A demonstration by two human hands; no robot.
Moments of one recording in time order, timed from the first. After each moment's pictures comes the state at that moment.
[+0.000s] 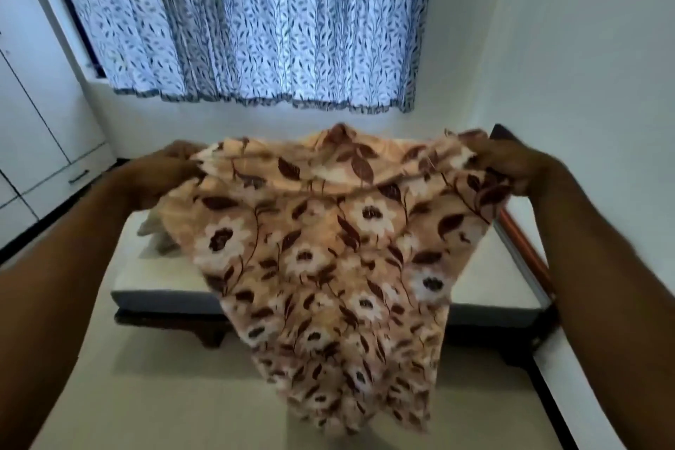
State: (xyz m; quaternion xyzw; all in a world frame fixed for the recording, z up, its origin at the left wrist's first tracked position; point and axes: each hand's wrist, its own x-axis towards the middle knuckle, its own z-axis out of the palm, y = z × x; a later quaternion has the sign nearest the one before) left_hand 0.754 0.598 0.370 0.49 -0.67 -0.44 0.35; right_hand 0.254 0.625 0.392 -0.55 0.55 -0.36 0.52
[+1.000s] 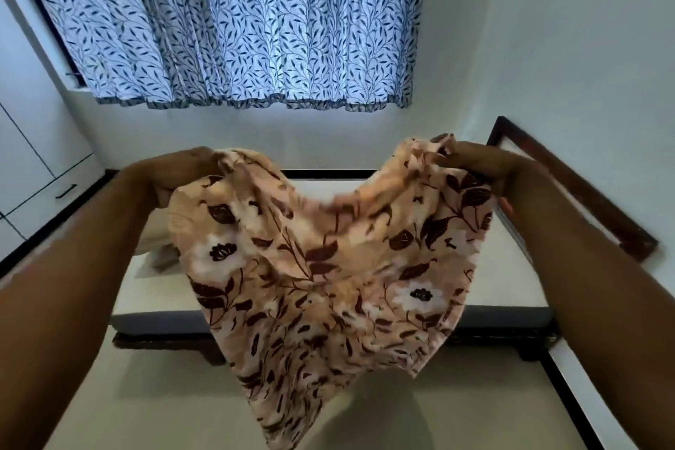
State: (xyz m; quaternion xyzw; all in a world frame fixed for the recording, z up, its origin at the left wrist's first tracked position) left_hand 0.865 0.280 0.240 0.63 -0.58 -0.47 0.22; right_hand 0.297 0.554 0.383 -0.54 0.55 -0.35 0.53
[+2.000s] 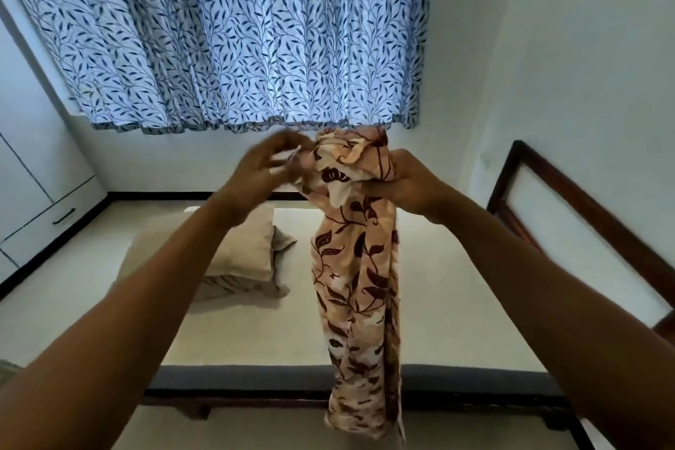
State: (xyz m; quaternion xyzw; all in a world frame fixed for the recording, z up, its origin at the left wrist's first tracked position) left_hand 0.567 0.371 0.395 0.39 -0.77 -0.31 0.40; right_hand 0.301 0.393 0.388 -0.77 0.40 -0.38 0.33
